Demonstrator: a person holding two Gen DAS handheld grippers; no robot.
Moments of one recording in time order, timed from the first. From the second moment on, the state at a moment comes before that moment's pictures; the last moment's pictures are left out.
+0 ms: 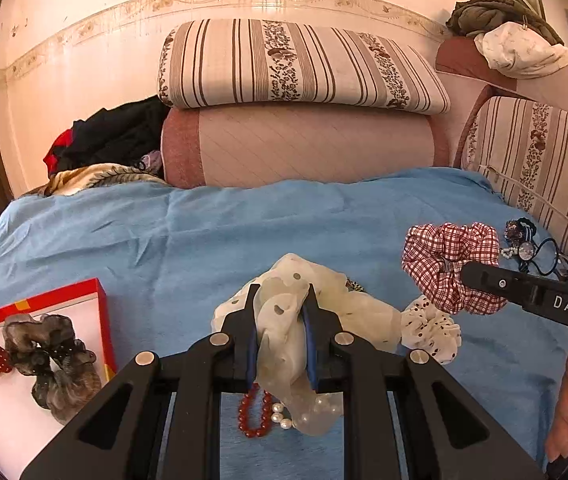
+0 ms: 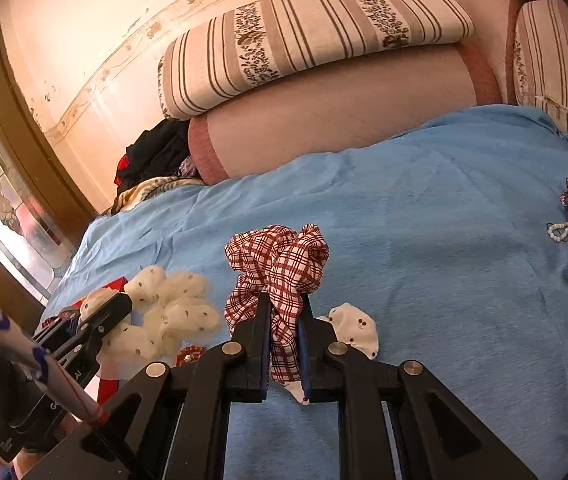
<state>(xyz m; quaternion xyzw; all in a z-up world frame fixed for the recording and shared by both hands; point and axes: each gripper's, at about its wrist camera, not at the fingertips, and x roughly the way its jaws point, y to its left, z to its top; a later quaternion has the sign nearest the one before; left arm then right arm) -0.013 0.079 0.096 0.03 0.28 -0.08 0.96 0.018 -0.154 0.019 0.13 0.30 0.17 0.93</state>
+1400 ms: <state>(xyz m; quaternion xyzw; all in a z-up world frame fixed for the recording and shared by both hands) -0.046 0.134 0.121 0.02 0.25 -0.03 0.97 -0.003 -0.090 0.025 0.09 0.30 0.22 0.93</state>
